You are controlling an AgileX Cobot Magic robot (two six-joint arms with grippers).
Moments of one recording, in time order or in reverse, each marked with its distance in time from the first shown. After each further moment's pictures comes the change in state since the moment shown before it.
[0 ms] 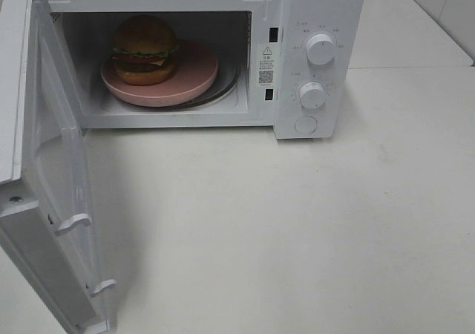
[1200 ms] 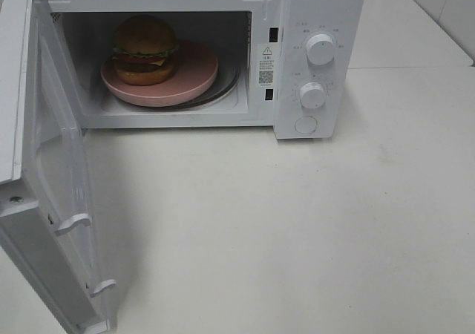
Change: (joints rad) left arm 0.000 0.000 0.000 0.000 0.000 0.000; right arm 0.000 0.000 0.000 0.000 0.000 0.000
